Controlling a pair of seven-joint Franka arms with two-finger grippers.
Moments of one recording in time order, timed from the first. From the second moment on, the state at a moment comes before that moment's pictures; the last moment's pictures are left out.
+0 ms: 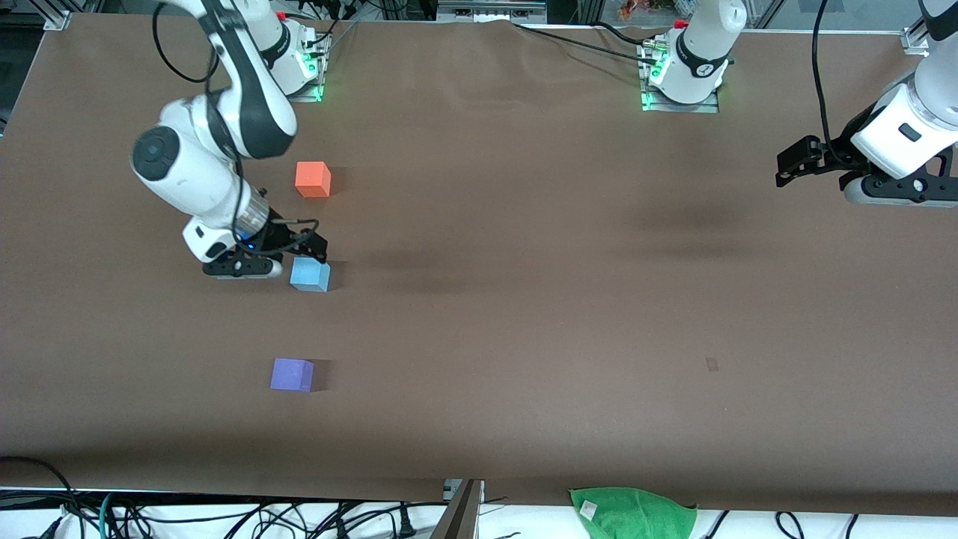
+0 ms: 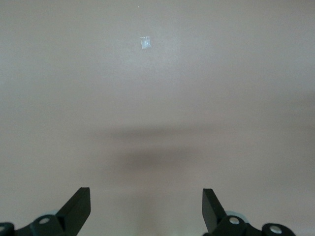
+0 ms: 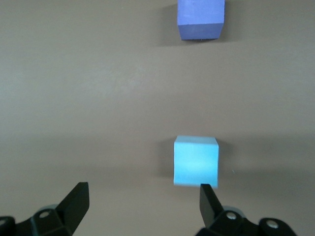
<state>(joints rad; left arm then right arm) -0.03 -0.03 -0.03 -1.69 -0.02 1.58 -0.04 0.38 0.16 -0.11 -2.04 0.21 2.28 0.15</state>
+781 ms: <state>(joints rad) -0.03 -0.03 -0.03 -1.69 -0.02 1.58 -0.04 0.26 0.06 -0.11 -1.65 0.10 1.72 0.12</state>
